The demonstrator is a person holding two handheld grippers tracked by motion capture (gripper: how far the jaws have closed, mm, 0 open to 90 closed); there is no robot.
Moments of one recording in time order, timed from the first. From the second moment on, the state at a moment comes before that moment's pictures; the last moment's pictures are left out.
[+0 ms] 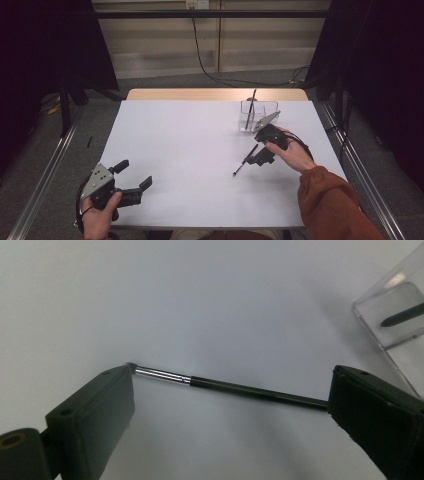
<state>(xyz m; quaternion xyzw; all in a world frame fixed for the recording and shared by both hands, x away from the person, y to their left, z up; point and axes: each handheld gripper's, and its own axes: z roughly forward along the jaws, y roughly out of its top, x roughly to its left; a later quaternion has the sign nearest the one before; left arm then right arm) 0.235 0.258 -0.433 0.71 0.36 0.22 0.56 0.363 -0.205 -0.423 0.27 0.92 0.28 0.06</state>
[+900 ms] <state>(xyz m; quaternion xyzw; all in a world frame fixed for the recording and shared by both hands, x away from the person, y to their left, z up) 0.238 0.258 -0.433 0.72 0.35 0.23 0.55 0.384 -0.173 -0.447 0.20 0.96 0.18 0.02</state>
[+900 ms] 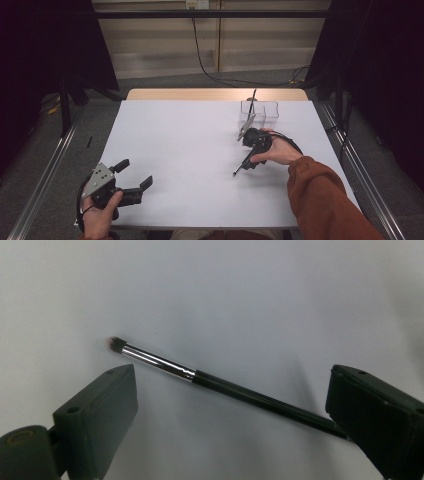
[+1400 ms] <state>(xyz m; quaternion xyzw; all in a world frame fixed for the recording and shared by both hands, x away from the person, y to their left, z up) 0.238 0.257 -0.433 0.72 0.35 0.23 0.55 0.382 -0.165 -0.459 0.17 0.97 0.15 0.01</state>
